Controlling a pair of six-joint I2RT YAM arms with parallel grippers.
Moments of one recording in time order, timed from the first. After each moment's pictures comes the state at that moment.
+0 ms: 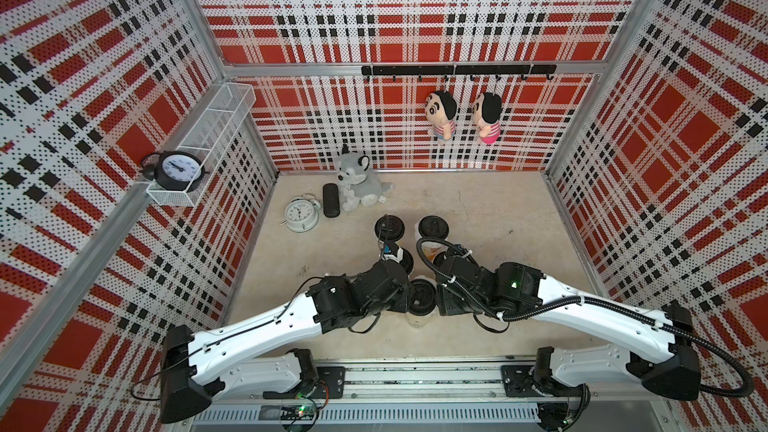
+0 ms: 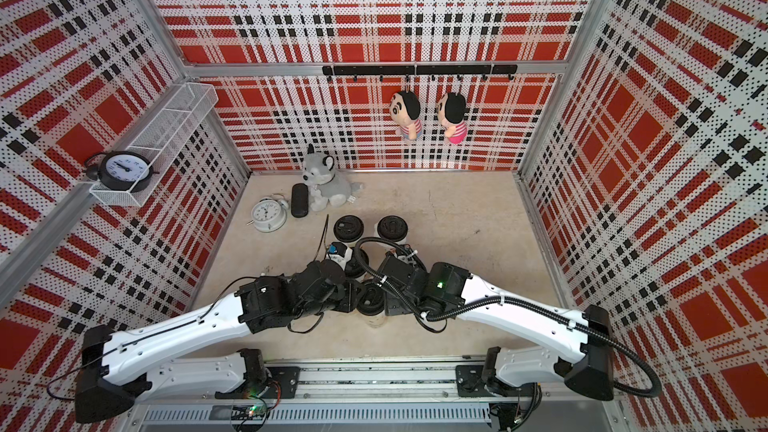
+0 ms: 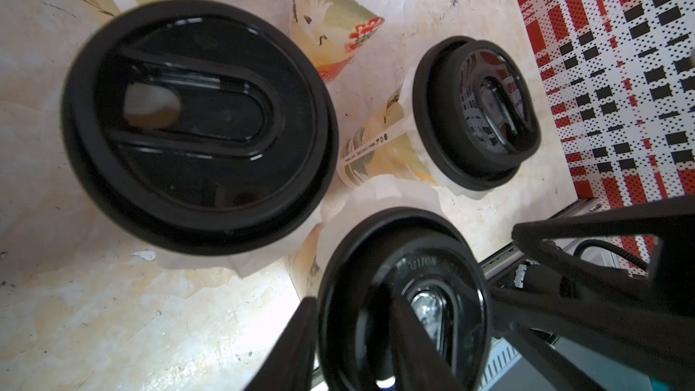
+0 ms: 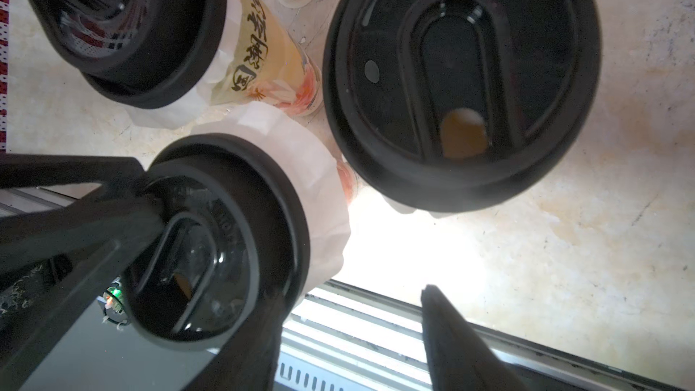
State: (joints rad) left arm -1.10 1.10 0.94 -0.68 -0.18 -0.85; right arm 1.15 1.25 1.18 -1.05 0.19 0.95
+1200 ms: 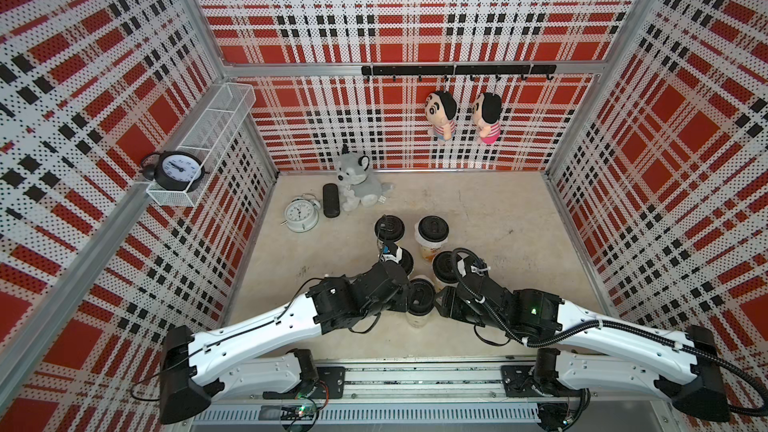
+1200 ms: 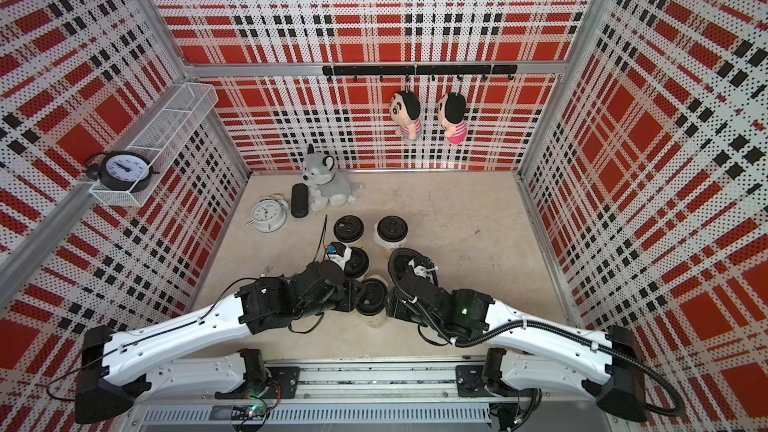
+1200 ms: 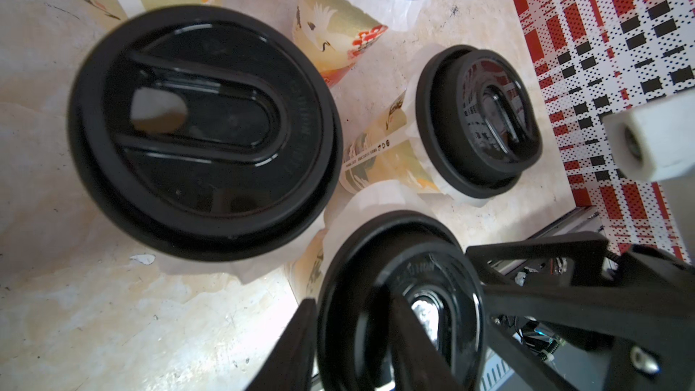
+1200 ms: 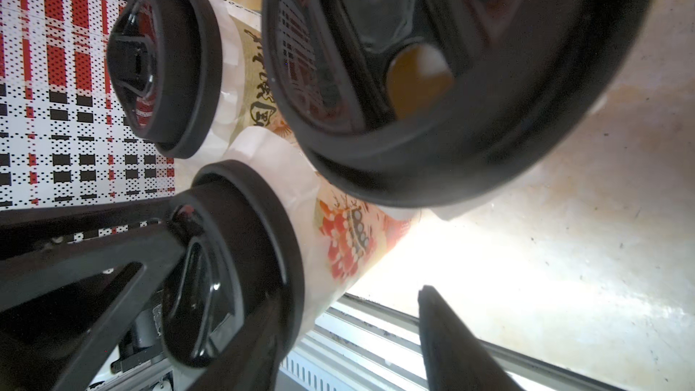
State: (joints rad) left arm -1.10 1.10 0.92 -0.65 -0.19 -0.87; right arm 1.15 1.04 0.79 -0.64 0.16 1.21
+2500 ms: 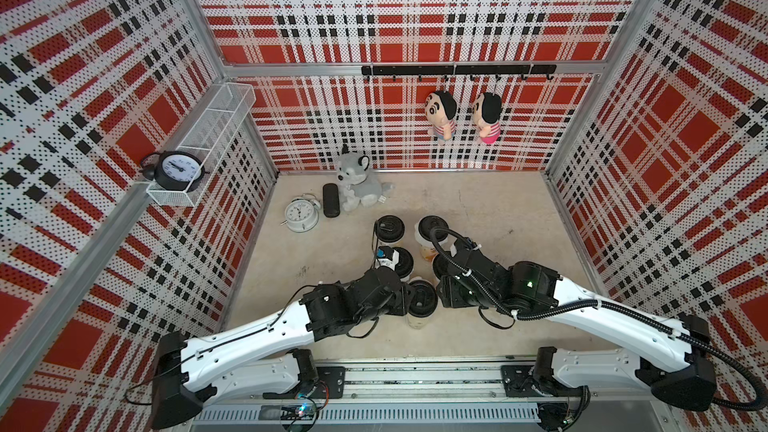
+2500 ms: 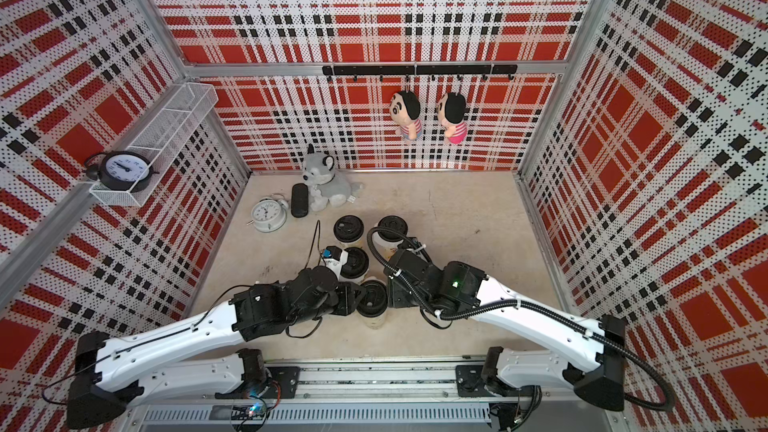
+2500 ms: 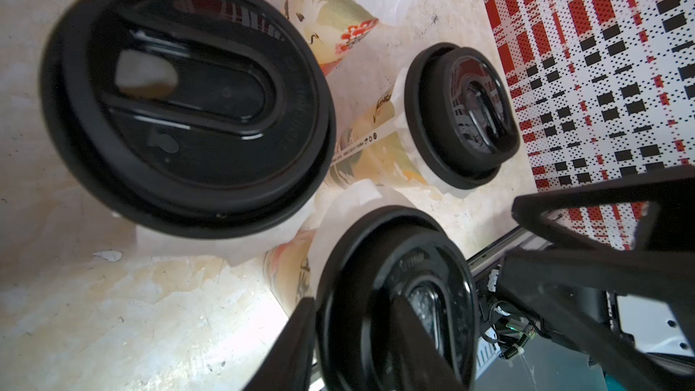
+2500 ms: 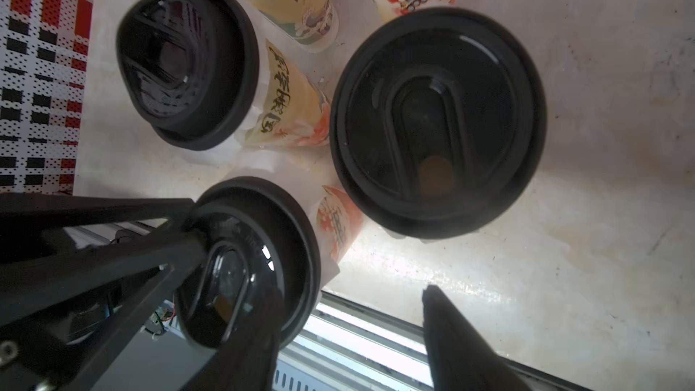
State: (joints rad) left arm -1.11 1.03 0.84 -0.59 -0.17 -0.91; right arm 1.09 1.17 1.12 -0.97 0.18 0.92
